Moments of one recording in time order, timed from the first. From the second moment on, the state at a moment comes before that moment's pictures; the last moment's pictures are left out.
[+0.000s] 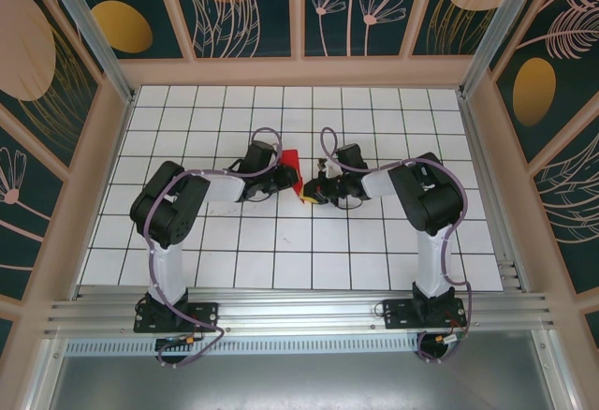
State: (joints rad) left arm -0.53 1.98 1.02 0.19 0.32 -0.79; right arm 0.48 2.02 0.97 0.19 -0.83 0.82
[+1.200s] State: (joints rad) left arm -0.56 1.75 0.90 0.19 0.23 -0.77; right arm 0.53 1.71 0.88 -0.10 -0.63 0.42
